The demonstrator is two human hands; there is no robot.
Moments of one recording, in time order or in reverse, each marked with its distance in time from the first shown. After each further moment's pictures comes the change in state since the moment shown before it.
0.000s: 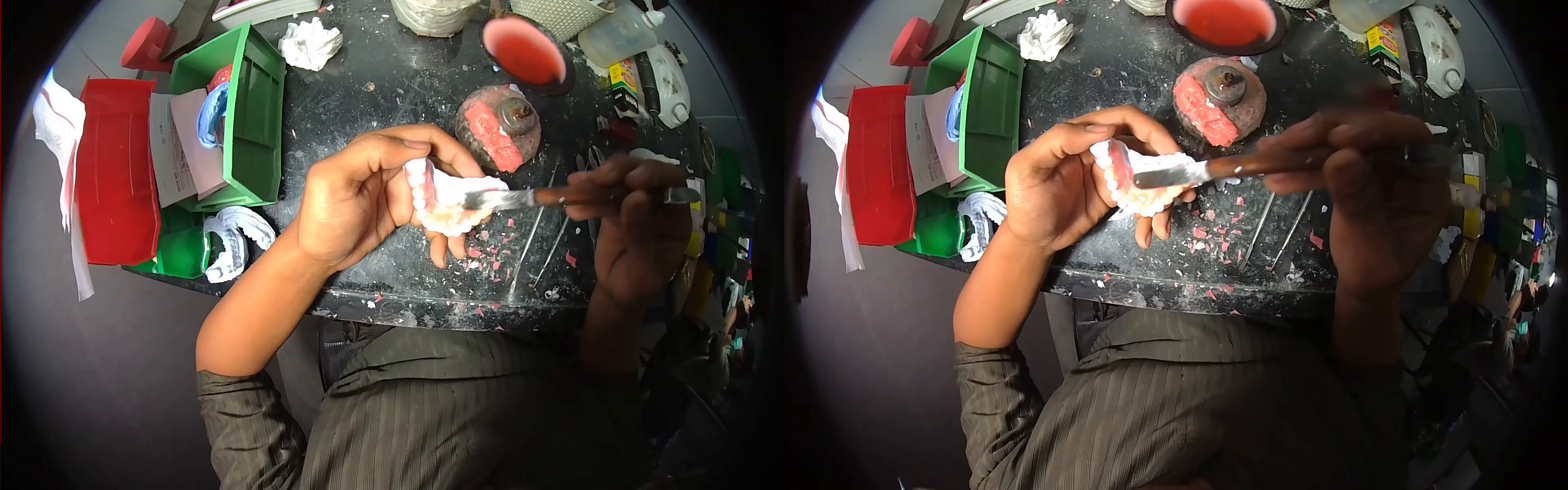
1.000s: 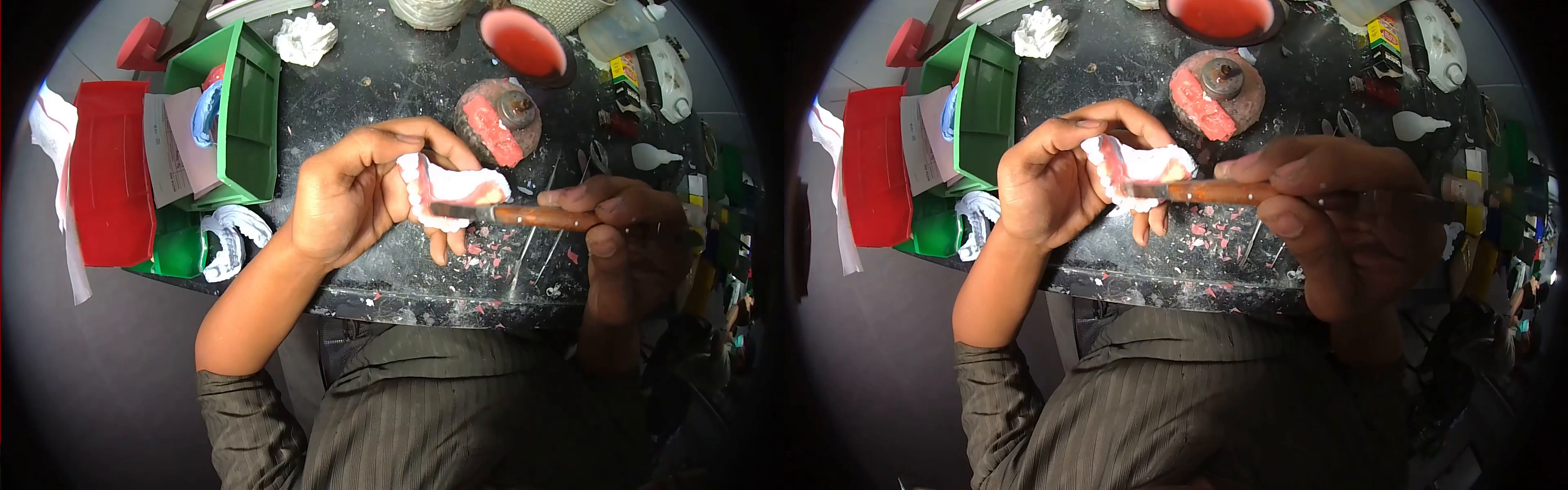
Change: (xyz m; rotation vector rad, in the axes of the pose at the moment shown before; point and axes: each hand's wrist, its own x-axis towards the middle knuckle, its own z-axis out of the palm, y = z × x) left_hand -0.001 0.000 0.001 -0.037 0.023 0.011; right_hand -0.012 -0.011 0.033 -0.277 0.028 0.044
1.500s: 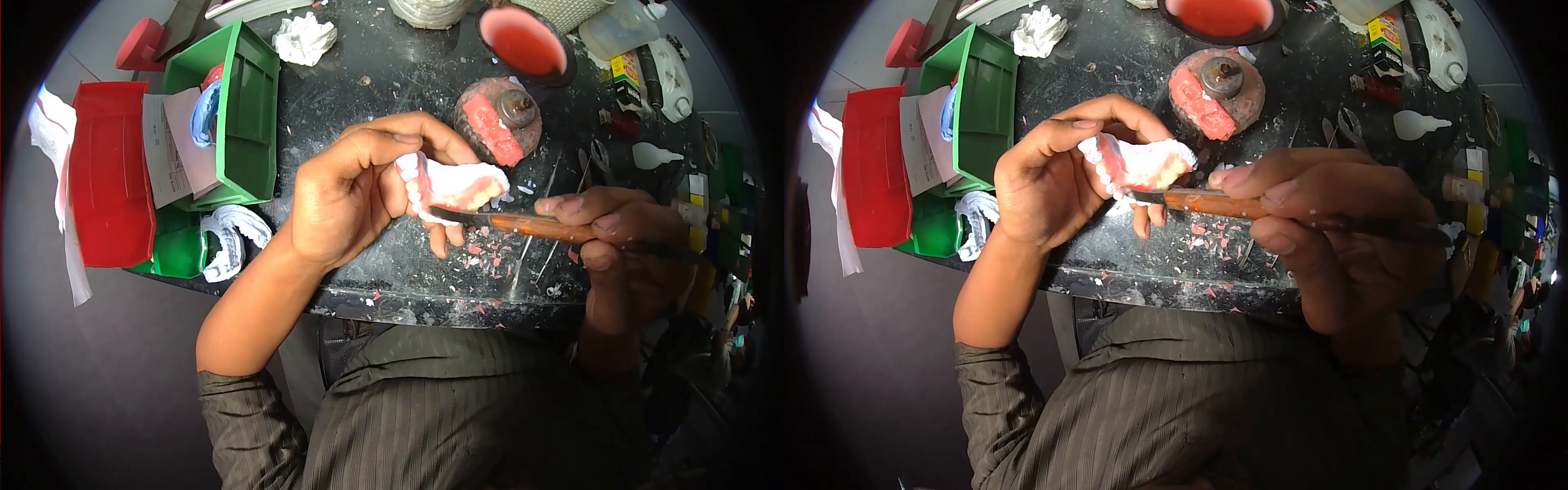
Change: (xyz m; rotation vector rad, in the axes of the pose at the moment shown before) left_hand 0.000 0.001 0.001 0.092 0.029 0.042; right_hand 0.001 0.001 -0.005 -0.056 -0.103 -0.096
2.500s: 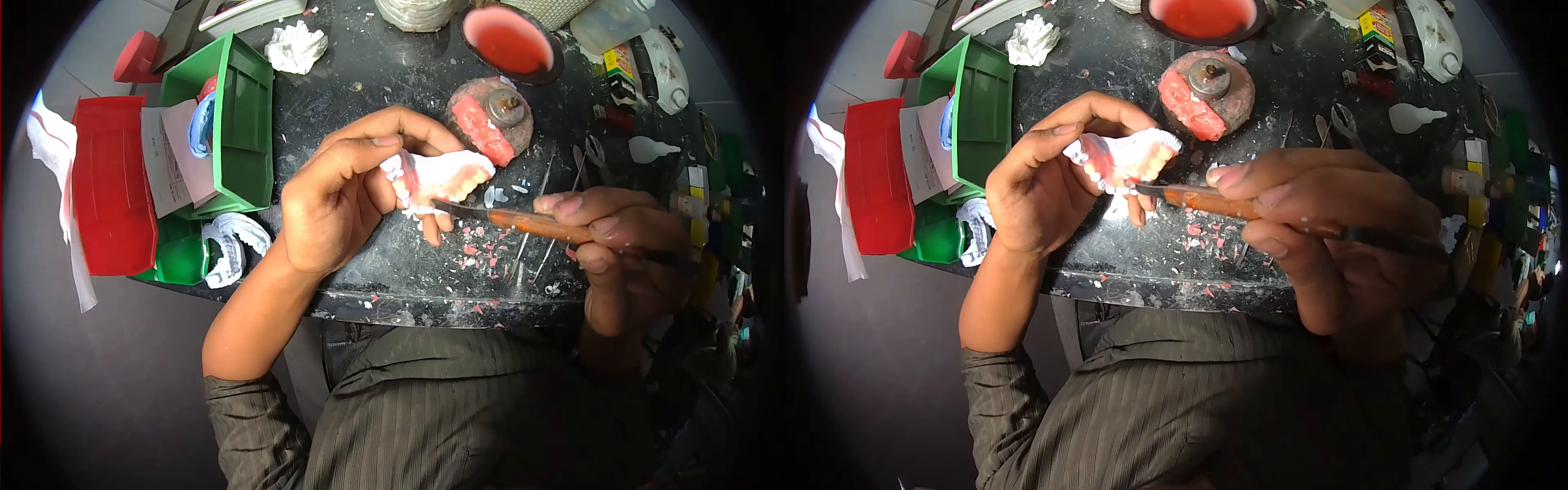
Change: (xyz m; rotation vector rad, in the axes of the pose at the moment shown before) left_hand -0.001 0.002 0.003 0.117 0.061 0.080; right_hand -0.001 0.000 -0.010 -0.091 -0.046 -0.091
